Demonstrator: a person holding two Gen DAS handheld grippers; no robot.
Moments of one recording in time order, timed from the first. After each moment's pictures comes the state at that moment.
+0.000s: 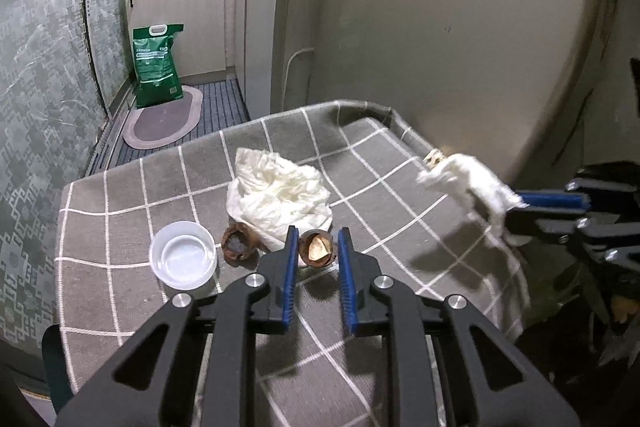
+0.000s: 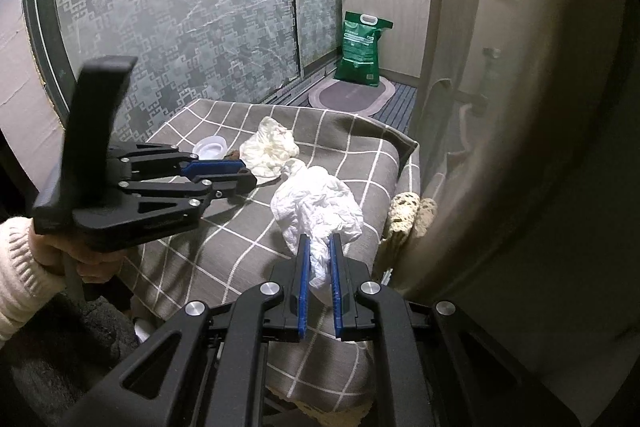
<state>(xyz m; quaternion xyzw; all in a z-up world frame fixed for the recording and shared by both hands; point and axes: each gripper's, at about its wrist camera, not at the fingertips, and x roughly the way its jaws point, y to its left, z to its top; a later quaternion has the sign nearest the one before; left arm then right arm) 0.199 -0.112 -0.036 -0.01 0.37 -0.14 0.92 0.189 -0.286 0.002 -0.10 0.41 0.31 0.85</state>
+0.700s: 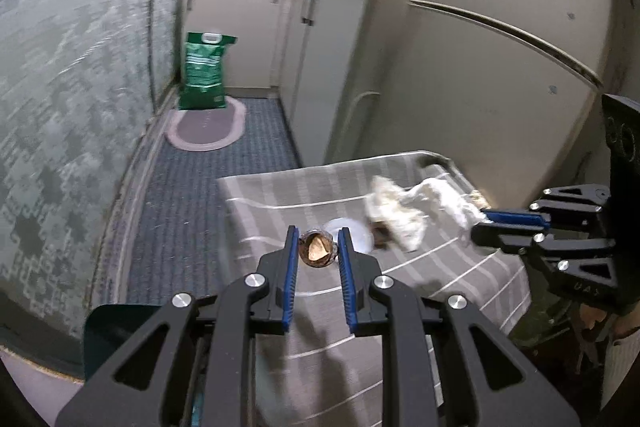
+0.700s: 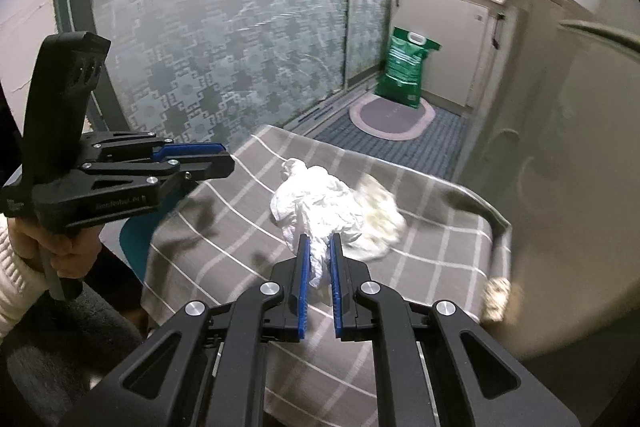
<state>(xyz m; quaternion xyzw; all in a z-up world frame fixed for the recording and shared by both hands) 0.151 0.004 0.004 -0.07 0.34 -0.09 0.94 0.182 -0.175 0.027 -0.14 0.38 0.37 0.84</state>
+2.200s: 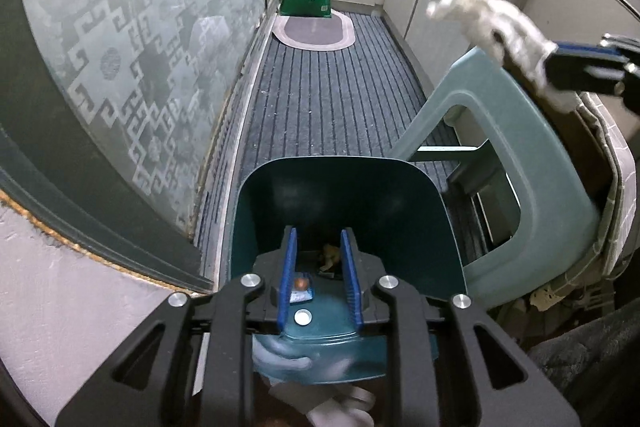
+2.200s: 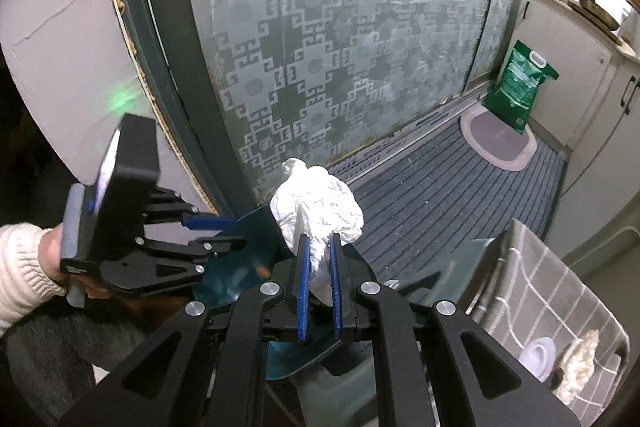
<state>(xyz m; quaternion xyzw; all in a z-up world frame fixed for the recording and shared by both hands) 0.069 0.188 -0.099 -0.07 0.47 0.03 0.88 0.151 0.057 -0.004 -0.21 0.41 0.48 0.74</state>
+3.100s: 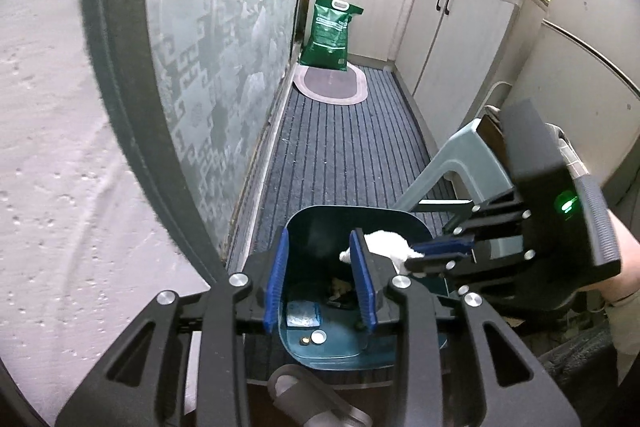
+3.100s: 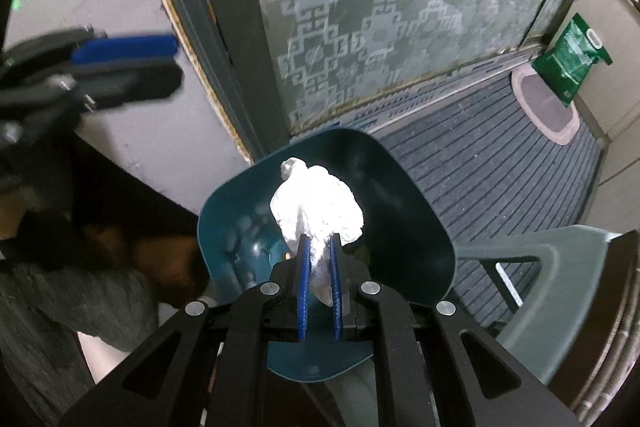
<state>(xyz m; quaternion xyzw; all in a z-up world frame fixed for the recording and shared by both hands) 0.023 0.223 -0.031 -0.10 0.39 0.06 0.91 0.118 0.125 -0.092 -0.30 0.49 0.49 0.66</state>
